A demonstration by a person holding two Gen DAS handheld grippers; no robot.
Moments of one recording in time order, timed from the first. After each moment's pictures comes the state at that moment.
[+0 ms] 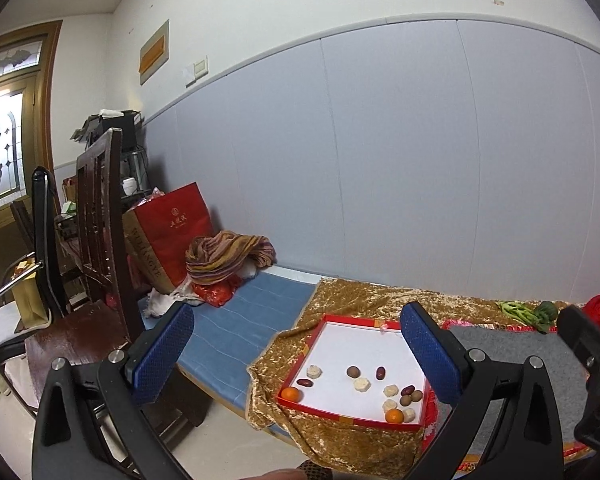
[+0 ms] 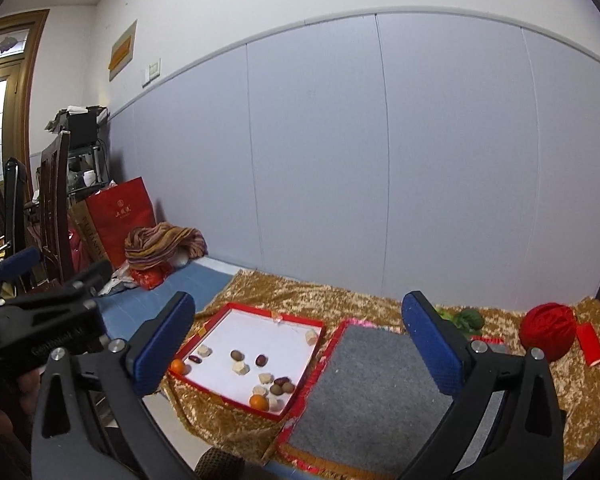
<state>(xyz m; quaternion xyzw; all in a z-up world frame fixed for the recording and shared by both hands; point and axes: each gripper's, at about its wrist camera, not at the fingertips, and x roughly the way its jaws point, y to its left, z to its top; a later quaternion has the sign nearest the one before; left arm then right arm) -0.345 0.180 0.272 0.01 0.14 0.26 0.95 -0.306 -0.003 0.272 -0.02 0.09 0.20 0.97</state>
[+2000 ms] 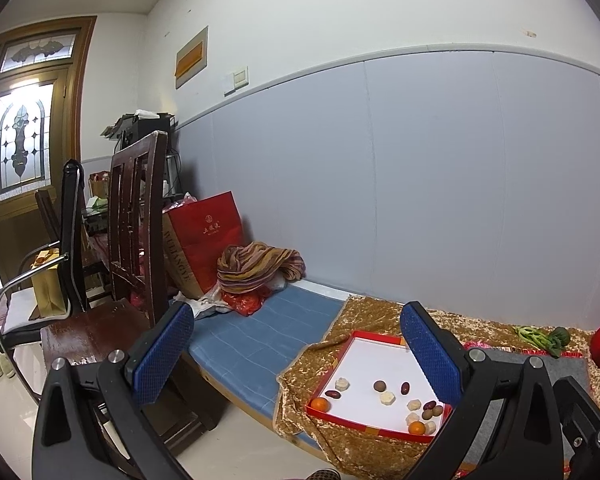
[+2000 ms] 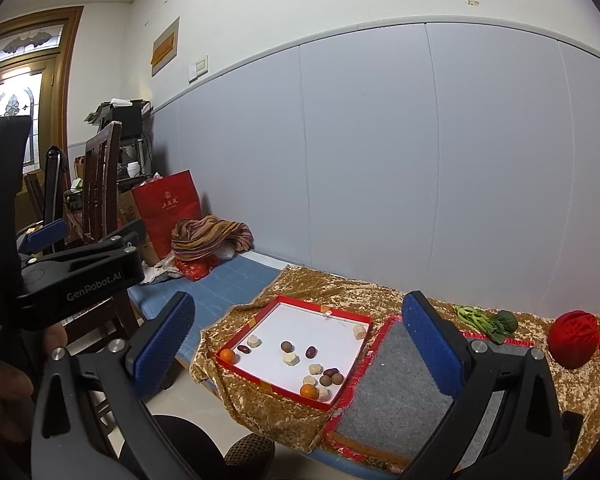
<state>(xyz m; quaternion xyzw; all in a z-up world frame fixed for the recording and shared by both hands) -0.377 0.213 0.285 -0.01 0.11 0.30 0.95 -0.350 0.032 0.268 -0.04 0.08 0.27 0.96</state>
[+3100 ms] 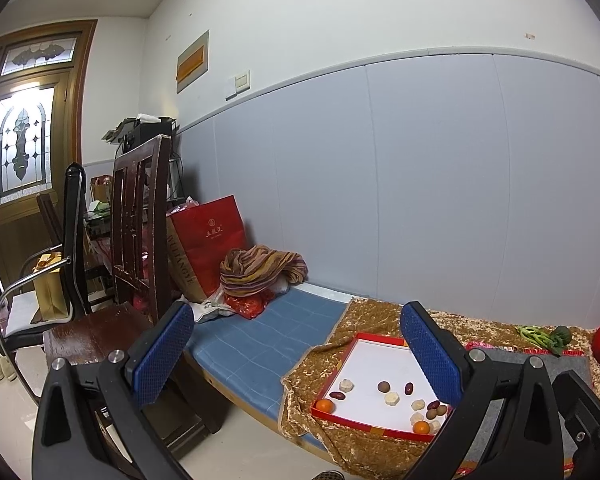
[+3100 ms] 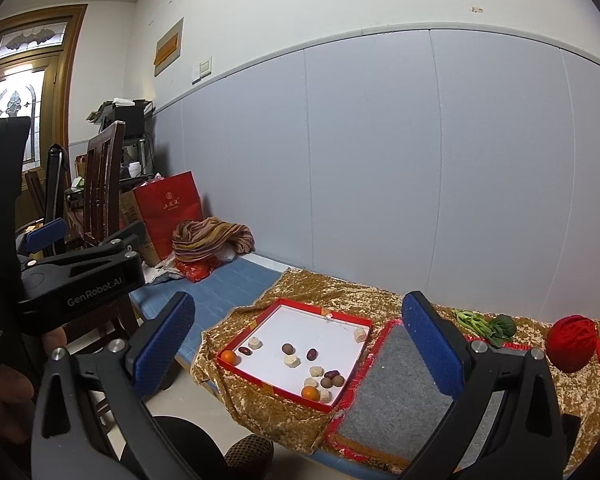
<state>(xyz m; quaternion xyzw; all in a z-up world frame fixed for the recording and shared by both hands) -0.379 0.211 0.284 0.00 0.10 0.30 0.95 -0.355 0.037 0.270 -0.04 0.07 0.27 0.96</state>
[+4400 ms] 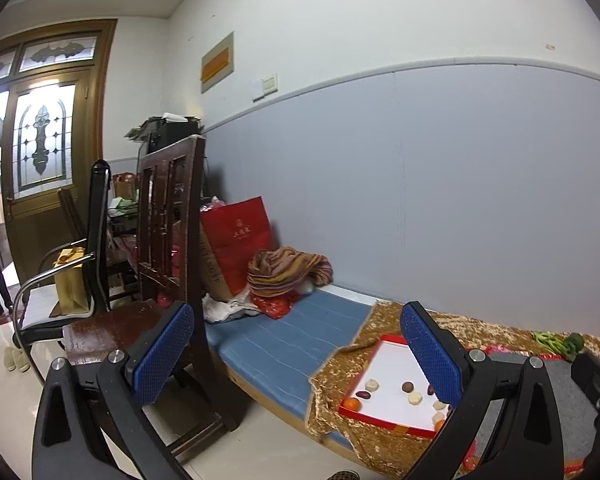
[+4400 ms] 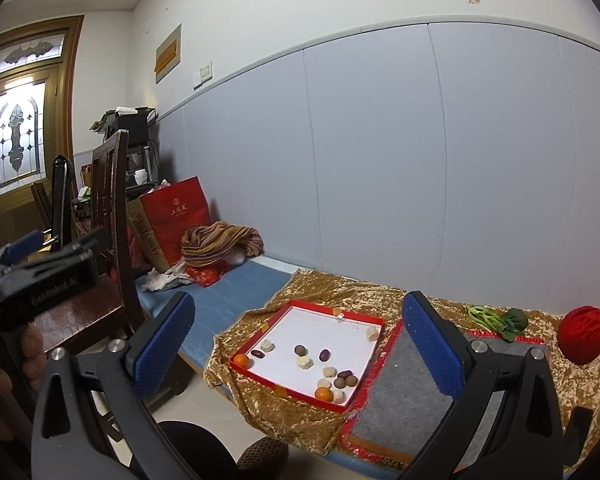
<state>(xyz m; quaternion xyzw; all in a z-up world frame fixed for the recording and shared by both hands) -0.399 0.228 0.292 -0.01 0.09 0.34 0.94 -0.353 0.034 0.269 -0.03 0.08 0.28 0.96</state>
